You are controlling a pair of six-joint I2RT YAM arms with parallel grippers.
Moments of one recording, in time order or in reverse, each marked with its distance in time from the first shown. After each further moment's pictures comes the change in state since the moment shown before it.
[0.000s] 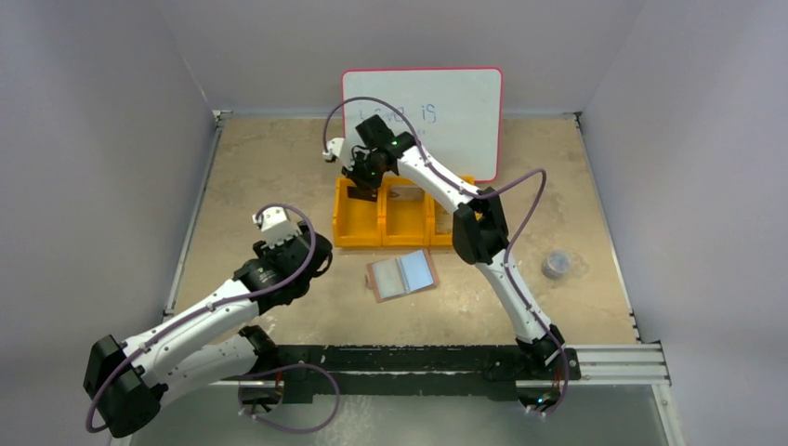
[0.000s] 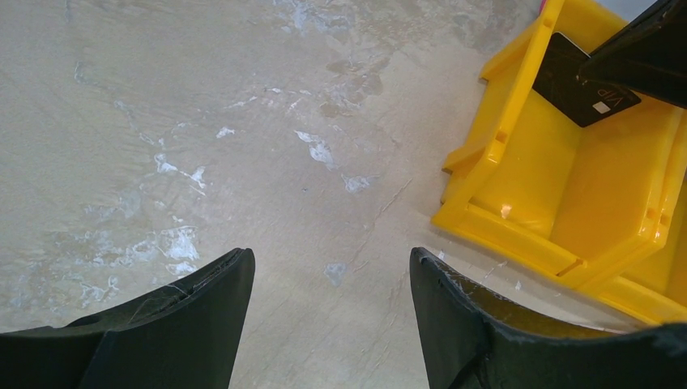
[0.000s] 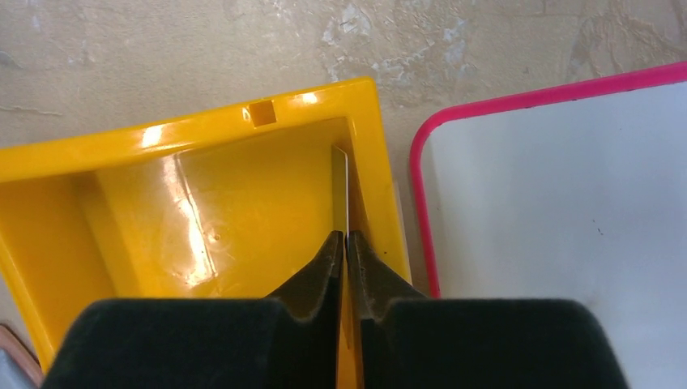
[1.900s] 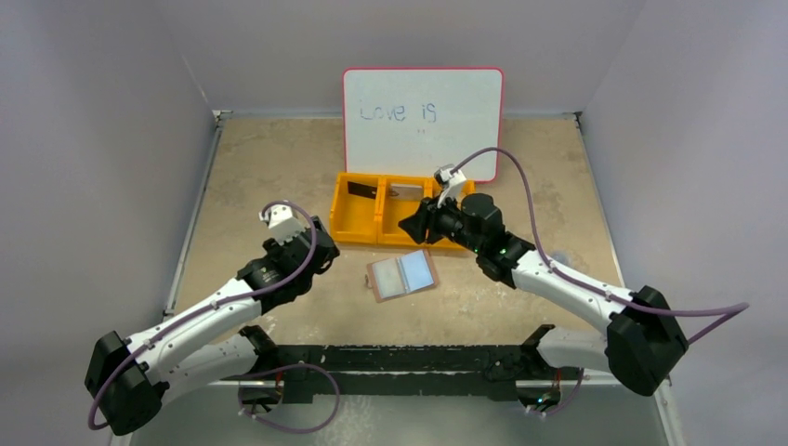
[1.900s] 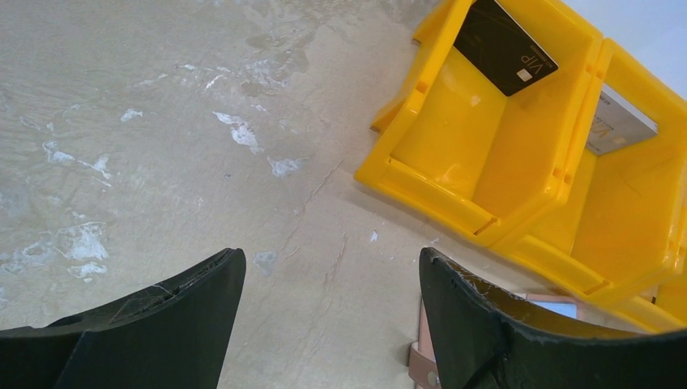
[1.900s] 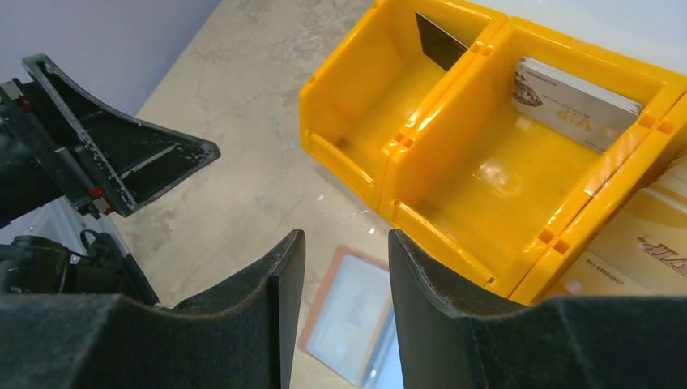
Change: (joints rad) left arm 0.000 0.019 -0.018 0.147 0.116 -0.001; right arm 0.032 -1.336 -1.732 1.078 0.208 1.015
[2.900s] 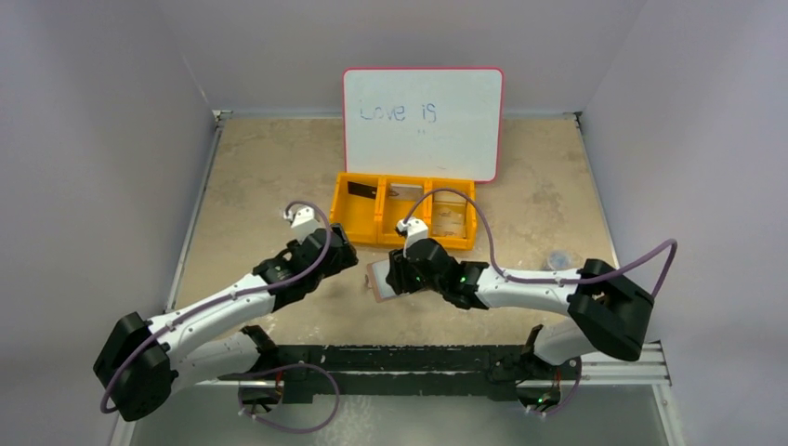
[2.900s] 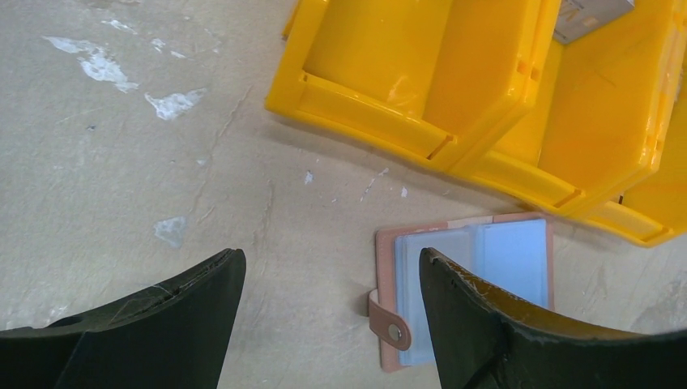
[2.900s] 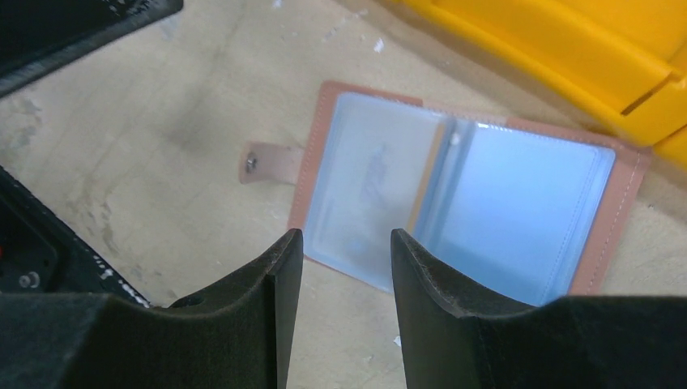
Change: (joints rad) left arm 0.000 0.091 -0.063 0.187 0.243 0.045; right arm 0.336 0.200 -0.034 -0.137 0.316 0.146
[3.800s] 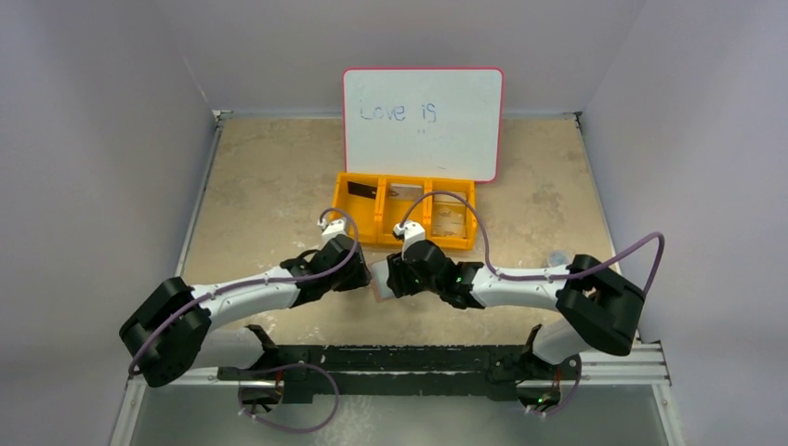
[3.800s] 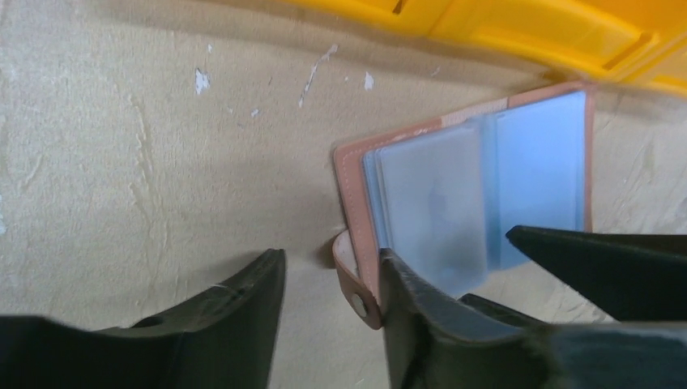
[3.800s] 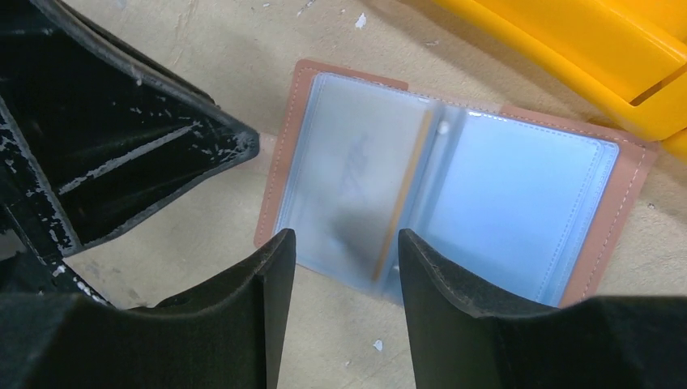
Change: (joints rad) left arm -0.044 0.243 -0.029 0.185 0.269 0.035; right arm 0.000 0.061 -0.016 0.010 -0.004 -0.034
